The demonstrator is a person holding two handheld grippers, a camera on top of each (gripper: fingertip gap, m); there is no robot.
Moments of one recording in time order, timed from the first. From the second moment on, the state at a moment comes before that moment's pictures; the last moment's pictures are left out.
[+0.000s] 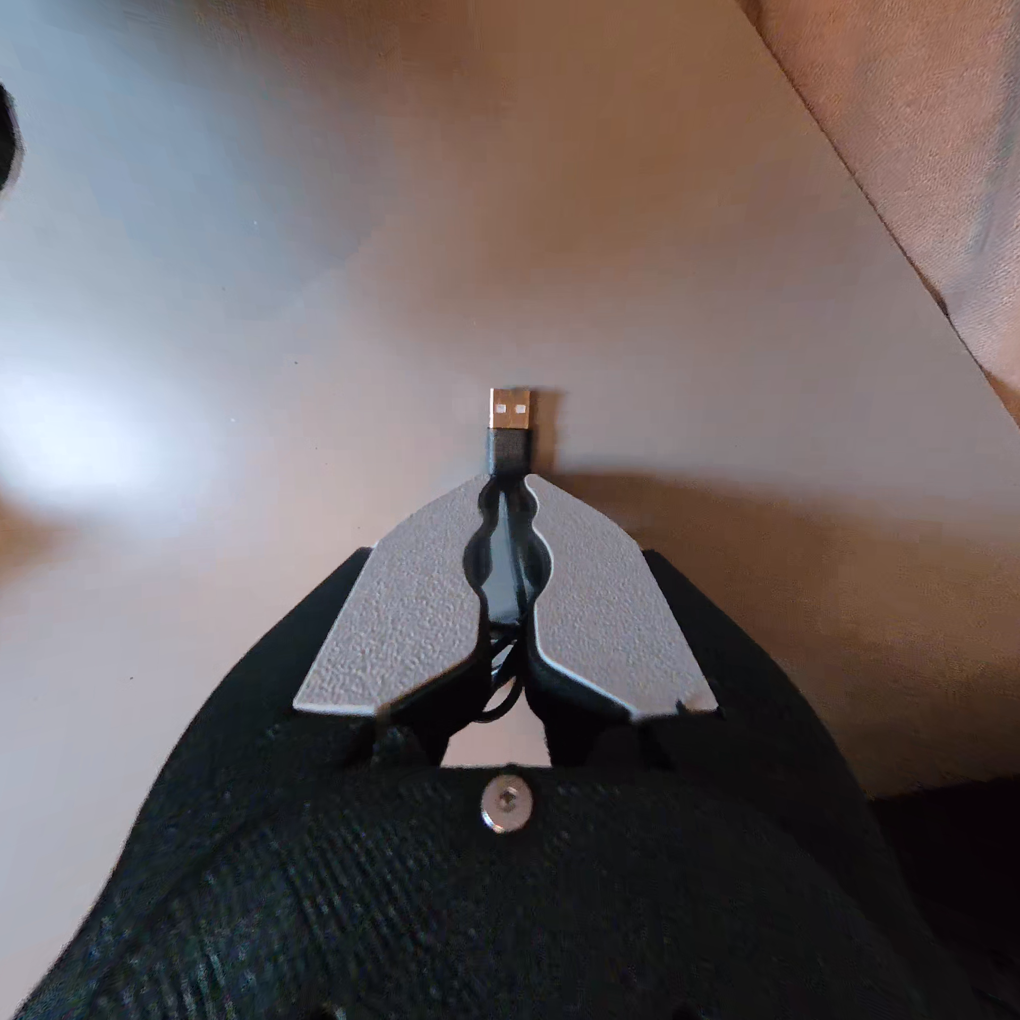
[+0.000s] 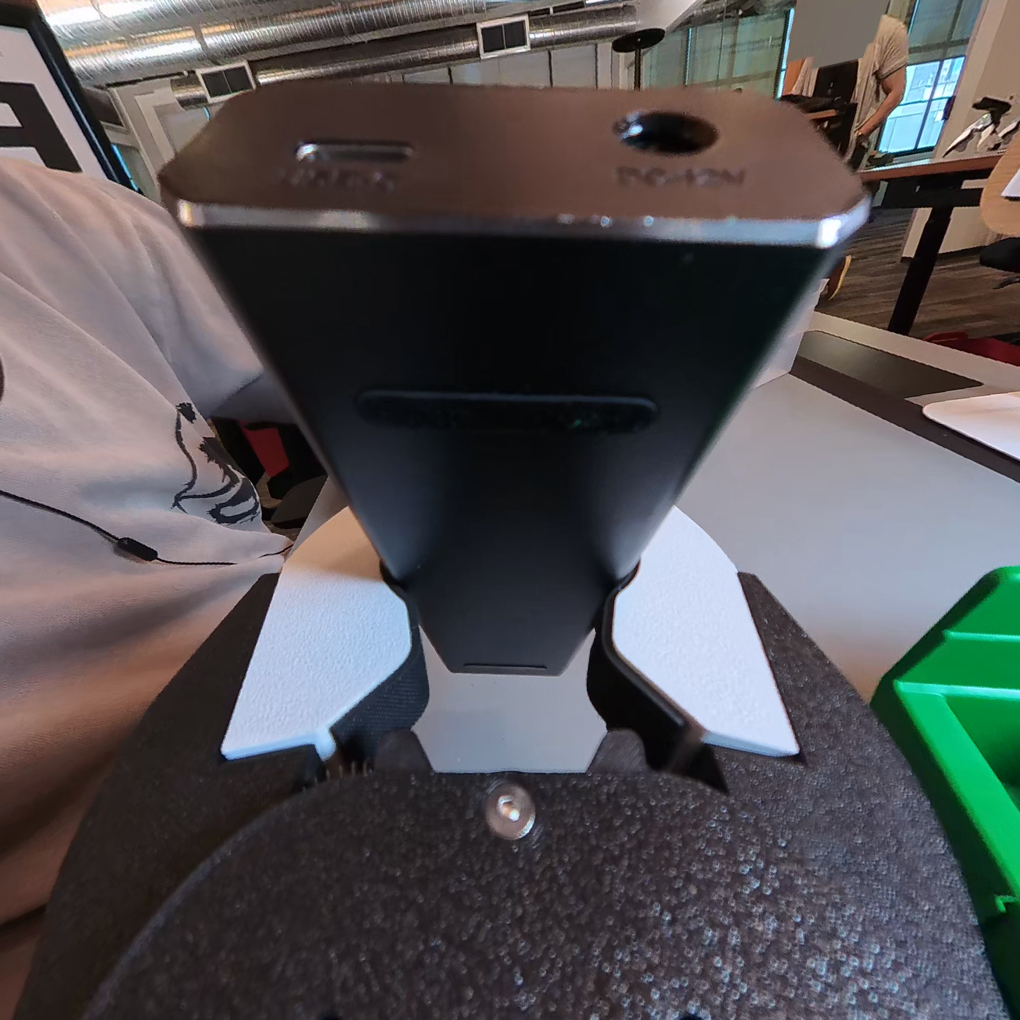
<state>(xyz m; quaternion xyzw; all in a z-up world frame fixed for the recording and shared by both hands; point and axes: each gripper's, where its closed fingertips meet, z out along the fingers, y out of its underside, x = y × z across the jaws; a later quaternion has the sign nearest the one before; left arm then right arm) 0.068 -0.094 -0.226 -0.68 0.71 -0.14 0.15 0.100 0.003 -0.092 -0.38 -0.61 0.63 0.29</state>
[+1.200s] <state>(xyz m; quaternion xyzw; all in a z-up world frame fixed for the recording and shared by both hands) 0.046 -0.011 -0.121 -0.80 0.51 -0.16 0.26 0.045 -0.010 -0.155 -0.37 -0.78 0.41 0.28</state>
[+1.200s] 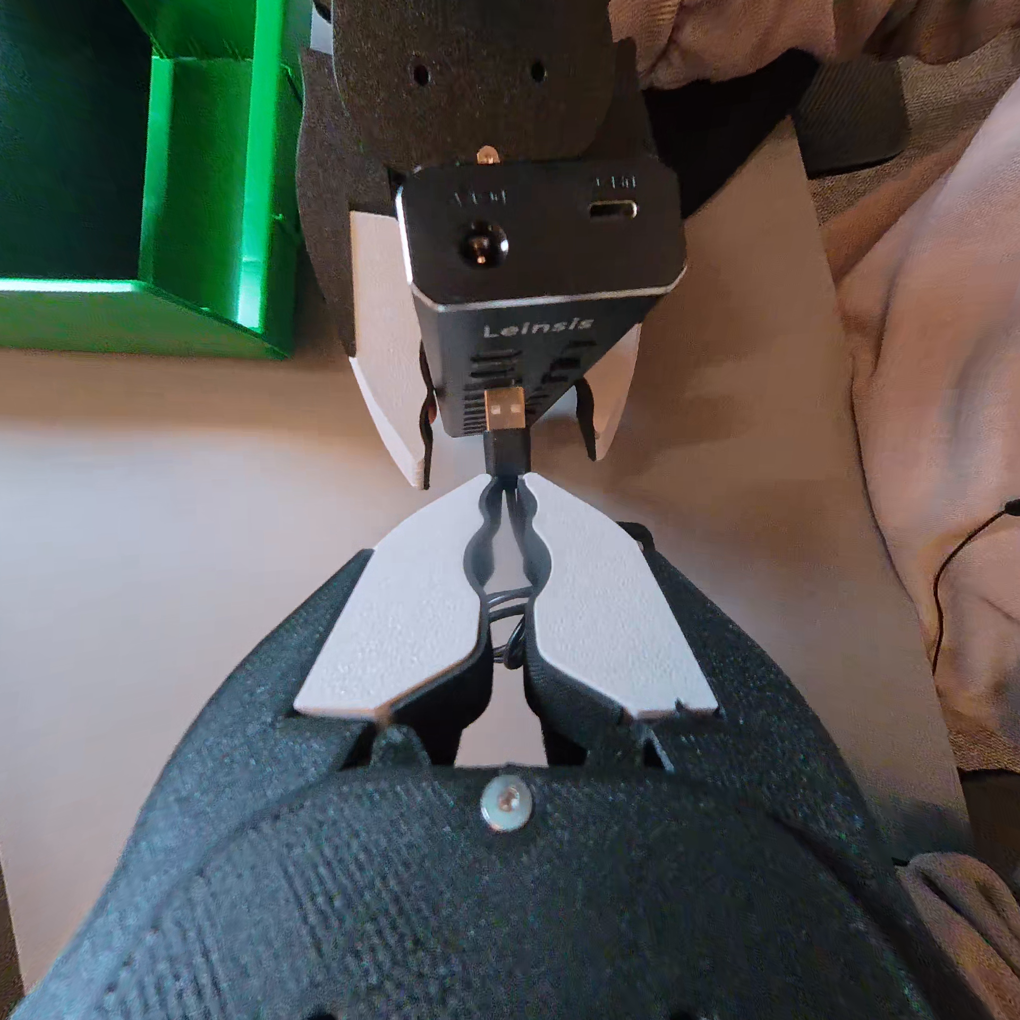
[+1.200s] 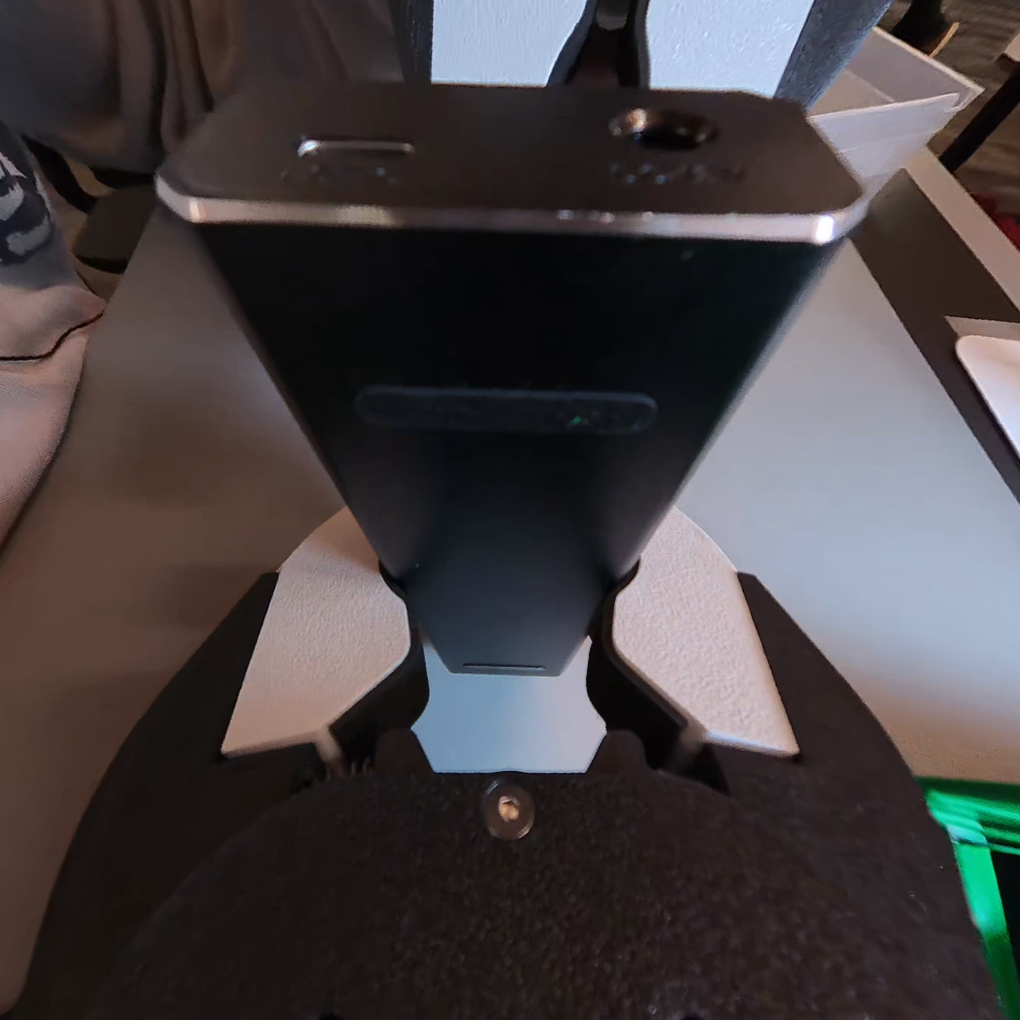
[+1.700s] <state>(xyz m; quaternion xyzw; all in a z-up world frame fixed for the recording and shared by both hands) 0.032 -0.017 -0.130 -0.83 0.51 -0.08 0.22 0.040 -0.012 -0.172 -0.38 -0.83 0.32 0.25</state>
